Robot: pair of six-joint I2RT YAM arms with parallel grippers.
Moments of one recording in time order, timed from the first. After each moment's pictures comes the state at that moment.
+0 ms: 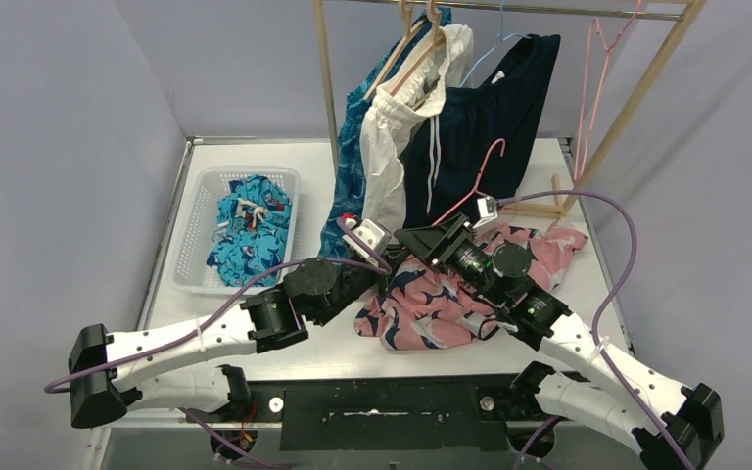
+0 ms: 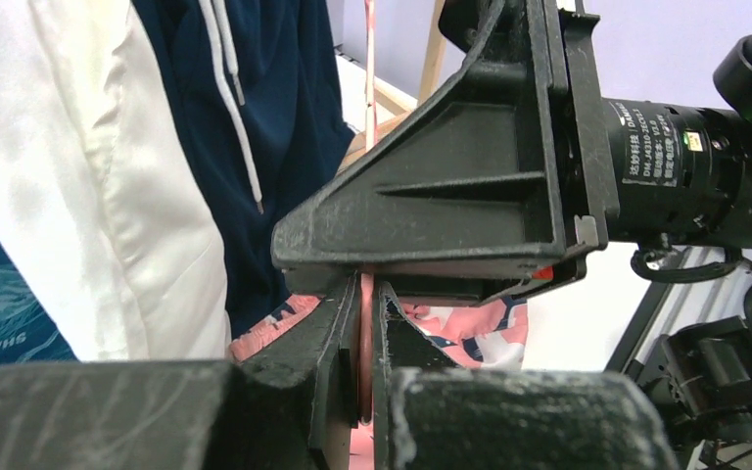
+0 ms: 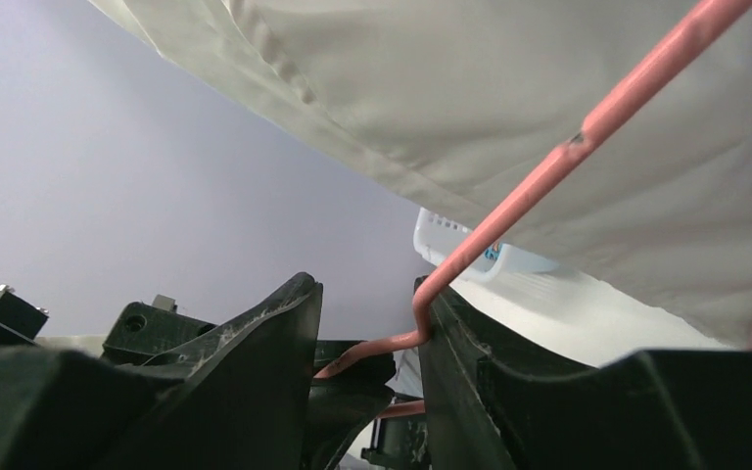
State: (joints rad) left arm -1.20 1.11 0.88 0.24 -0.36 -0.13; right arm 0.73 0.85 0.64 0.24 -0.06 1.19
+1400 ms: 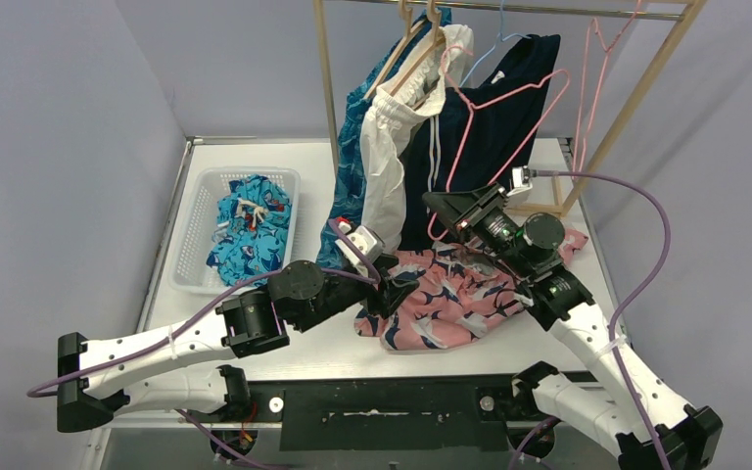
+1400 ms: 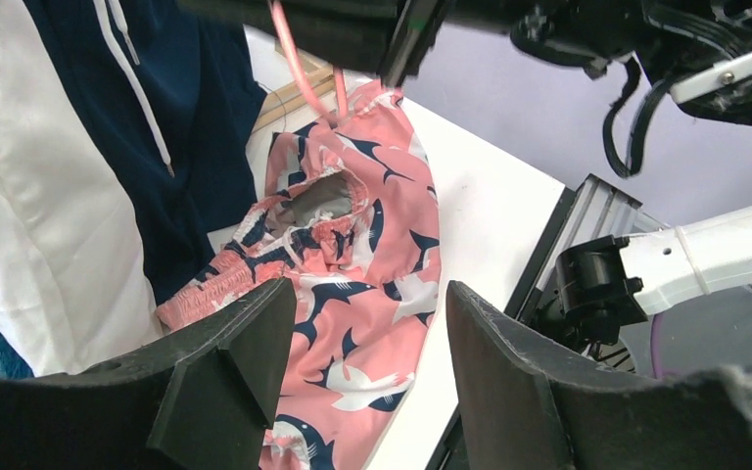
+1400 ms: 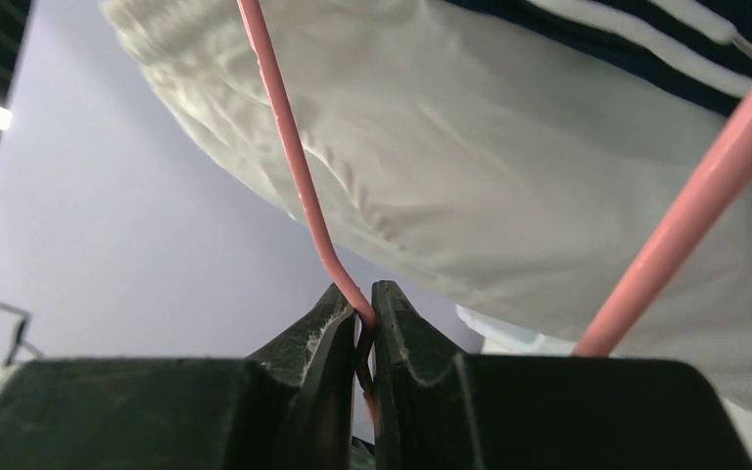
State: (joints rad) left arm -1.25 1.01 0.94 0.02 -0.25 -0.23; right arm 0.51 0.88 0.81 0.12 -0.20 1.27
